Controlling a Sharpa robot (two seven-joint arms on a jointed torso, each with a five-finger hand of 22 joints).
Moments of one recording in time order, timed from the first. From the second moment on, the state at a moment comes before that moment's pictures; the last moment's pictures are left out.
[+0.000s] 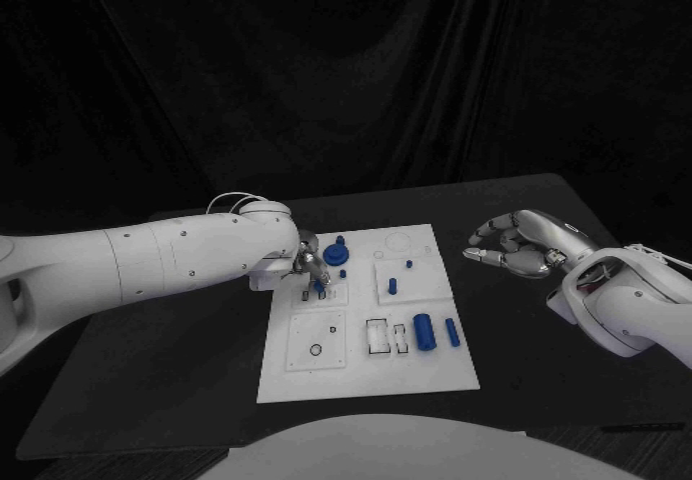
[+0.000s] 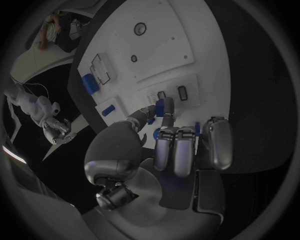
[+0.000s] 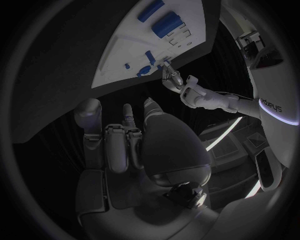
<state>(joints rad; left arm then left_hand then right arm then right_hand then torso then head) 1.23 -0.66 -0.22 1.31 -1.04 0.18 -0.62 0.93 0.01 0.45 -0.12 0.45 1.14 0.03 0.15 0.84 1.47 -0.03 1.57 1.31 1.47 -0.07 1.57 1.31 0.06 1.38 0.04 1.40 1.31 1.23 -1.02 -0.25 1.67 -1.28 -0.52 -0.04 1.33 0.05 -0.04 0.29 0.26 0.82 0.10 0.32 0.31 1.47 0.01 1.54 1.31 1.47 -0.06 1.48 1.31 0.12 1.35 0.06 0.87 1.31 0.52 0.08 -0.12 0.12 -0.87</state>
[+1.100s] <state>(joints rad) 1.22 -0.72 -0.22 1.37 -0.93 0.06 -0.68 0.89 0.01 0.49 -0.11 0.45 1.14 0.03 0.16 0.86 1.47 -0.04 1.57 1.31 1.46 -0.08 1.57 1.31 0.06 1.40 0.03 1.40 1.31 1.22 -1.02 -0.25 1.66 -1.28 -0.52 -0.04 1.34 0.05 -0.04 0.29 0.25 0.82 0.11 0.32 0.30 1.47 0.01 1.54 1.31 1.46 -0.05 1.48 1.31 0.12 1.35 0.06 0.87 1.31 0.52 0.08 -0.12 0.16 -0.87</state>
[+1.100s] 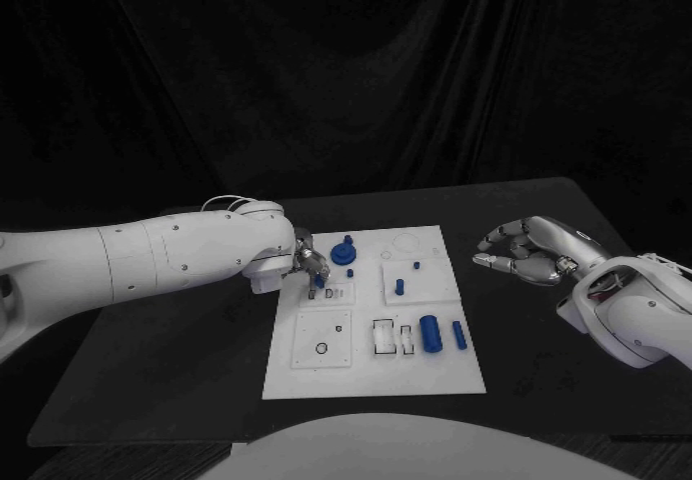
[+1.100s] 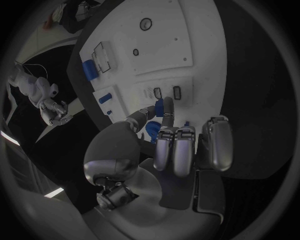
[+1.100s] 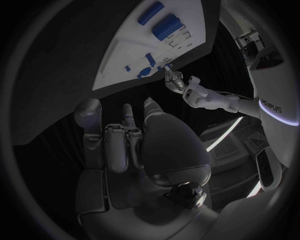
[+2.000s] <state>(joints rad) 1.19 -0.74 -0.22 1.42 -0.96 -0.03 -0.66 0.88 0.00 0.49 -0.10 0.44 1.14 0.03 0.15 0.86 1.47 -0.04 1.57 1.31 1.46 -0.08 1.57 1.31 0.06 1.40 0.03 1.40 1.31 1.21 -1.02 -0.25 1.66 -1.28 -0.52 -0.04 1.34 0.05 -0.04 0.29 0.25 0.82 0.11 0.32 0.30 1.47 0.01 1.52 1.31 1.46 -0.05 1.48 1.31 0.12 1.35 0.06 0.87 1.31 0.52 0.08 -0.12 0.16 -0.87</state>
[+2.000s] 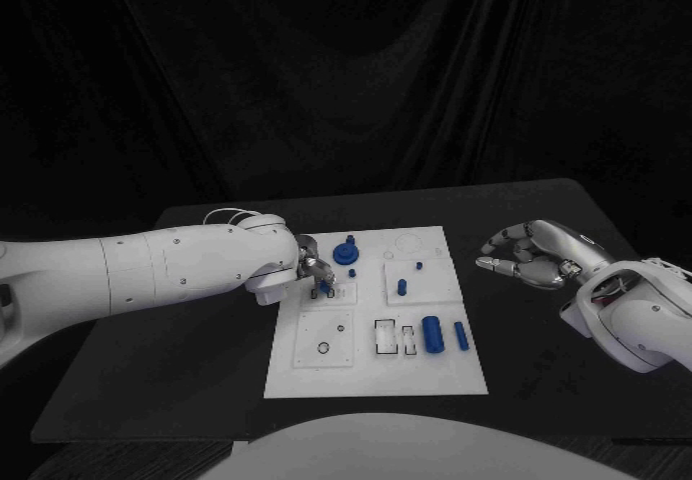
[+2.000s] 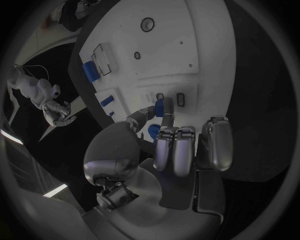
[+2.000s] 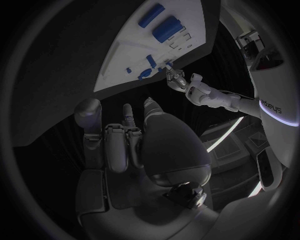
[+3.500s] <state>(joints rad) 1.17 -0.73 -0.22 1.42 -0.97 -0.06 -0.63 0.89 0.01 0.50 -0.09 0.43 1.14 0.03 0.14 0.86 1.47 -0.04 1.57 1.31 1.46 -0.08 1.57 1.31 0.06 1.39 0.03 1.38 1.31 1.21 -1.03 -0.25 1.66 -1.28 -0.52 -0.04 1.35 0.05 -0.04 0.29 0.26 0.82 0.11 0.32 0.30 1.47 0.01 1.51 1.31 1.46 -0.05 1.48 1.31 0.12 1.35 0.06 0.87 1.31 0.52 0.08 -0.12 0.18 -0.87</state>
